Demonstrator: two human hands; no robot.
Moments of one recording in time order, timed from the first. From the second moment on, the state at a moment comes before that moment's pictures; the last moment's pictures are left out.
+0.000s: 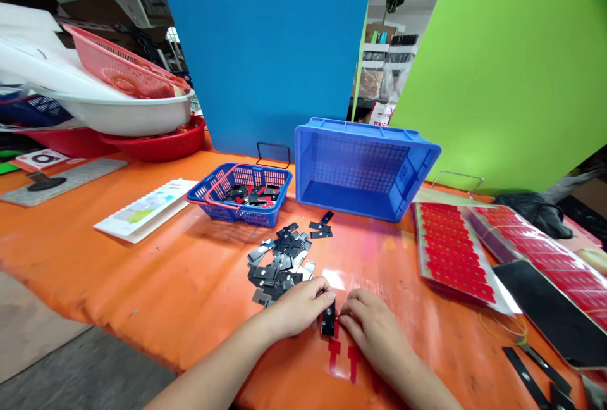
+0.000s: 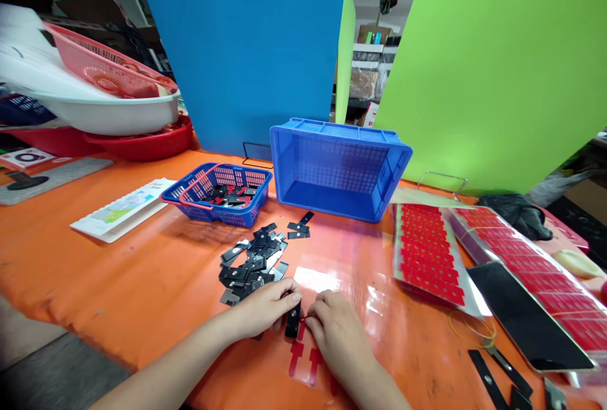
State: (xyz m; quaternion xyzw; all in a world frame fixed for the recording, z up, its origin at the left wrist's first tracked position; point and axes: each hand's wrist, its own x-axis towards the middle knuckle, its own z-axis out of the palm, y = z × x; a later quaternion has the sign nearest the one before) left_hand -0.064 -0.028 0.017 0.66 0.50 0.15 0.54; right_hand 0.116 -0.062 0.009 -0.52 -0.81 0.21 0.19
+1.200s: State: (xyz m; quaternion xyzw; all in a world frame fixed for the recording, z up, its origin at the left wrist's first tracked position) left_hand -0.060 -0.015 0.027 0.37 0.49 0.28 0.74; right_hand 0.132 -0.070 0.027 -0.41 -0.79 0.19 0.41
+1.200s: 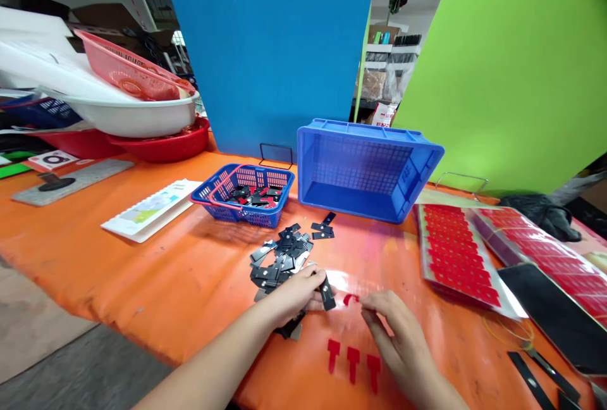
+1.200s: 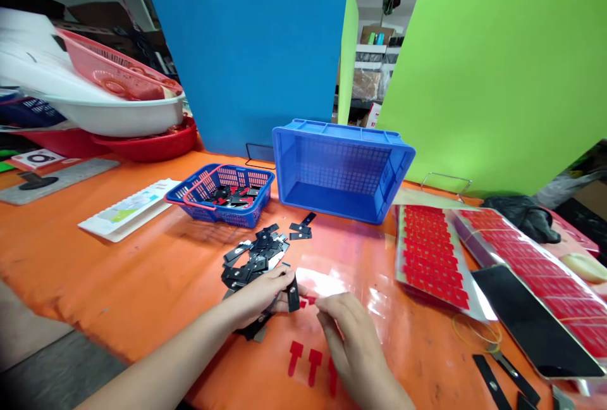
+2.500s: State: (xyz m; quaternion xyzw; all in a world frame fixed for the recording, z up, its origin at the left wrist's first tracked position) left_hand -0.002 -0.020 0.021 0.41 0.40 0.26 0.77; right_hand 0.133 -0.047 0.009 -0.56 -0.54 0.34 0.54
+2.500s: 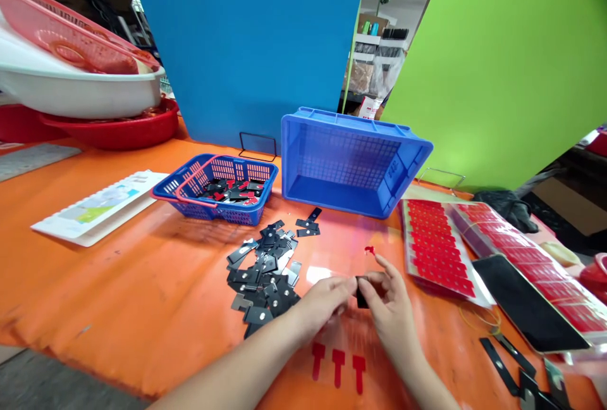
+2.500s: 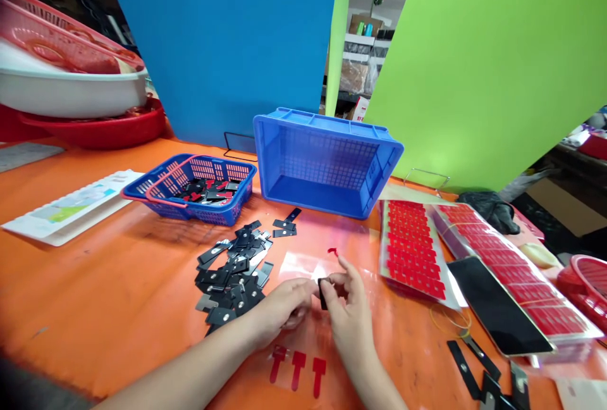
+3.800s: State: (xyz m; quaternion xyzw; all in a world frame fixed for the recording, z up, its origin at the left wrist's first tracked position) left_hand -0.006 -0.016 0.010 0.44 0.45 0.29 0.73; right_hand 0.146 -0.042 0.004 -0.56 -0.59 0.34 0.47
